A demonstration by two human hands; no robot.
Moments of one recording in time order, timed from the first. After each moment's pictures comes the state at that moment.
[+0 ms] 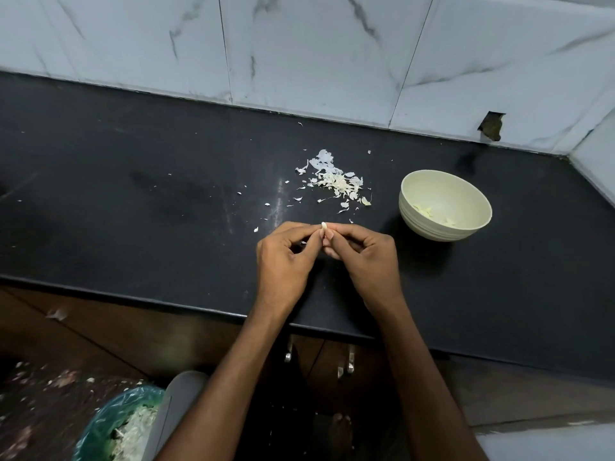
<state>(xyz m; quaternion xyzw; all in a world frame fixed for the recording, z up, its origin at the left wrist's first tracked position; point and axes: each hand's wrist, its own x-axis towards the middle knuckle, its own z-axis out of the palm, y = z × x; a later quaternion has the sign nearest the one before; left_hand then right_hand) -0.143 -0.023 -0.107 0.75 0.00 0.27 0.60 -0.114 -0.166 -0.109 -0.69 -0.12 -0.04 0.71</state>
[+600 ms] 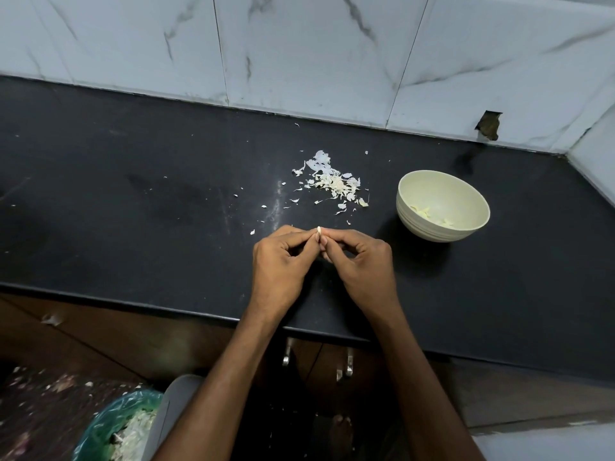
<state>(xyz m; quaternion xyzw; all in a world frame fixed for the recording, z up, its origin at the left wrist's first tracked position) -0.143 -0.020 -0.108 0.75 -0.01 0.22 0.63 -0.116 -0.166 -0.112 -0.77 -0.17 -0.13 0.60</state>
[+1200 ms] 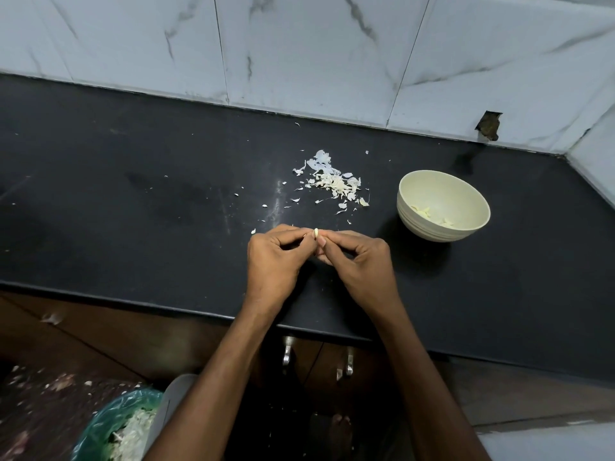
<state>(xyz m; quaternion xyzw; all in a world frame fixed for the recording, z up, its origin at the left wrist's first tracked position) -0.143 -0.016 -0.102 0.71 0.02 0.20 0.68 -0.119 -0.165 -0.108 -0.75 -0.18 -0.07 0.64</state>
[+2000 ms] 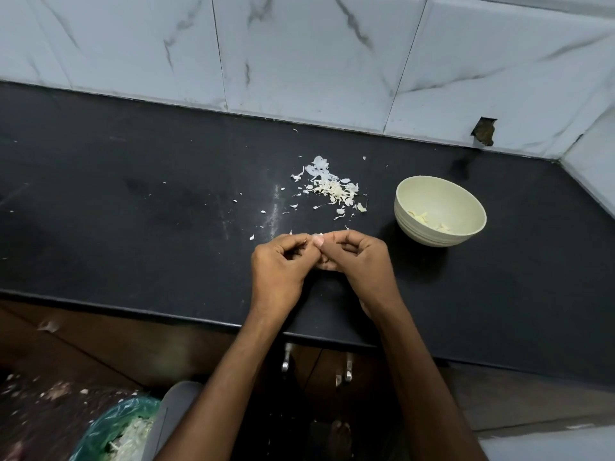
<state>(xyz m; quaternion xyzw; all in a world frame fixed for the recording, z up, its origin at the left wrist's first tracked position) -0.147 -0.026 -0.099 0.70 0.05 0.18 0.69 -0.116 -0.163 -0.096 -0.66 -0.07 0.04 0.75</state>
